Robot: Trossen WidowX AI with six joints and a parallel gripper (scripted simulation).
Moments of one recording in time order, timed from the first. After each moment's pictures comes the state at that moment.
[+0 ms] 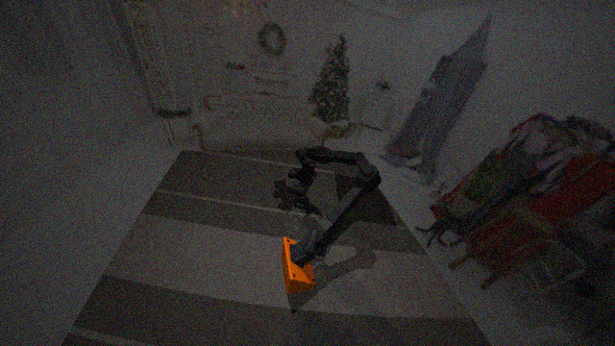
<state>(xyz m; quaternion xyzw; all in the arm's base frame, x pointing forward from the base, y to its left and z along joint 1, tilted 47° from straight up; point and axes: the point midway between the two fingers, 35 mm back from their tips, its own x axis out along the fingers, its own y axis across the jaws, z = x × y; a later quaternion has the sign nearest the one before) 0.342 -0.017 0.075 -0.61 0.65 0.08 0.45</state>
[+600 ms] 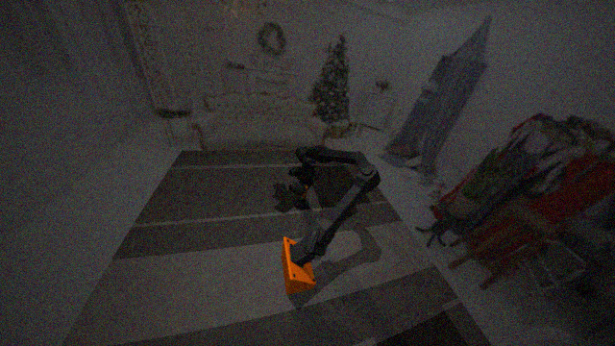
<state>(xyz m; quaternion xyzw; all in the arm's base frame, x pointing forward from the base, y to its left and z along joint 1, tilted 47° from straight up) 0.343 -0.015 0.077 -0.56 0.65 0.02 0.51</state>
